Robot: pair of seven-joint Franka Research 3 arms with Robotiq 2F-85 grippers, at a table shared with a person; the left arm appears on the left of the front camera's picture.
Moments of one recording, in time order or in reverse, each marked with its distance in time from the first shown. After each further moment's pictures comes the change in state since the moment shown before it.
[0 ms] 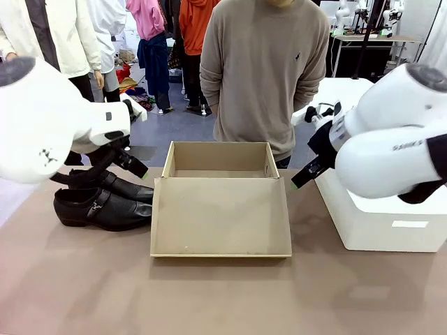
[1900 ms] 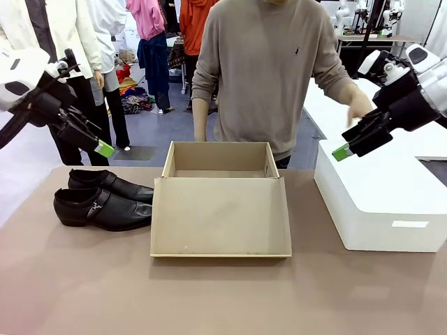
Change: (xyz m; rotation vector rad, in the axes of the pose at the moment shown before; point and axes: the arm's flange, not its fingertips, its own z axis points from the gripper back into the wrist) left arm -0.016 0.055 0.108 -0.323 -0.152 -0.273; right arm -0.019 -0.065 0.117 0.325 -0.170 0.213
